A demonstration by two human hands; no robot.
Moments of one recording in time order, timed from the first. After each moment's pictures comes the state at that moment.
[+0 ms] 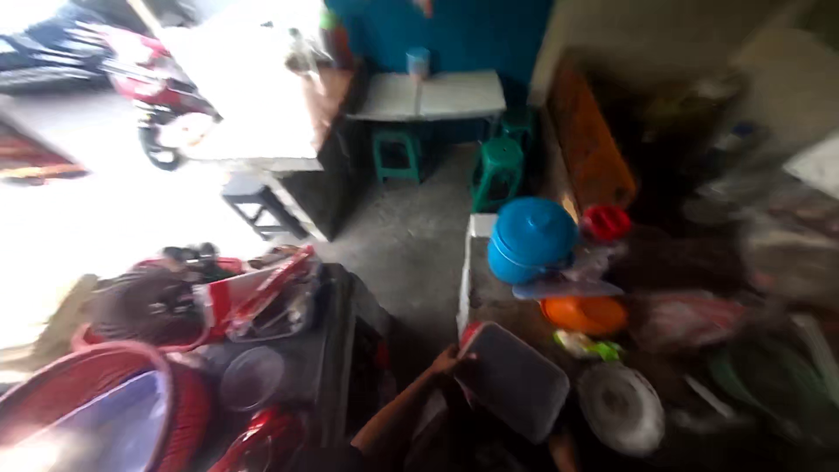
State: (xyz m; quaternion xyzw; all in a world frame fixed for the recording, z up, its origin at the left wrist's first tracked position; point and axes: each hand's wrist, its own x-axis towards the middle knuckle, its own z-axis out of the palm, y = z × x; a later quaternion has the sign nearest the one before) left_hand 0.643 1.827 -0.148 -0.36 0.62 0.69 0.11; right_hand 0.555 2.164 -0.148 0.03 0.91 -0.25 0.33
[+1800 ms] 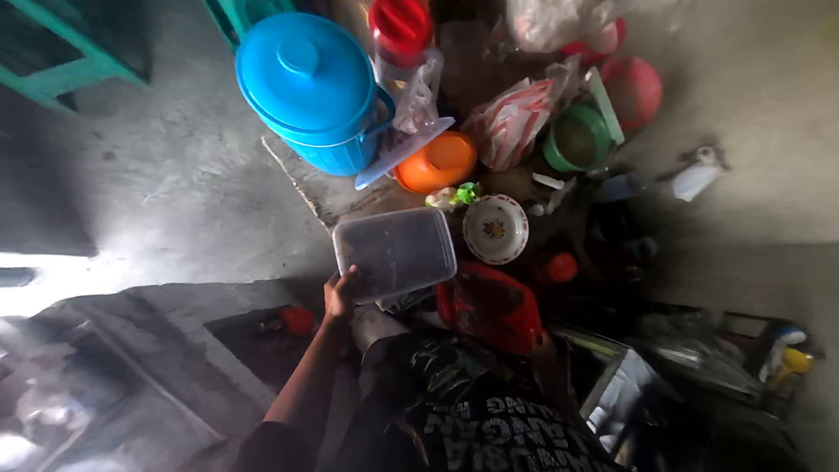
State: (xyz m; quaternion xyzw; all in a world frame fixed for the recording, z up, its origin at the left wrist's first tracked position) left_hand 0.619 1.857 -0.149 -0.35 0.57 0.74 0.00; right_hand 0.679 2.344 -0.109 0.29 0.89 -0.32 0.16
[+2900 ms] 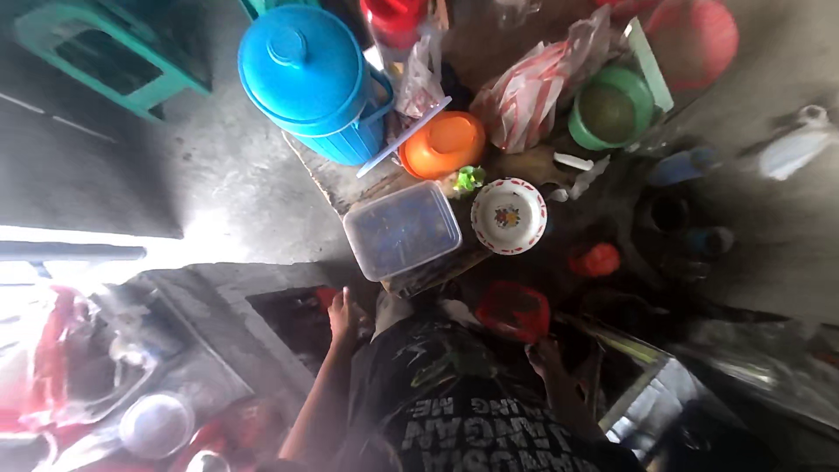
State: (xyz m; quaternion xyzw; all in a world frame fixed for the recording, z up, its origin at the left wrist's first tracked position) left_hand 0.700 1.880 -0.148 -0.52 0.69 0.50 0.08; right_hand 0.700 2.379 -0.194 0.53 0.54 -0.63 0.18
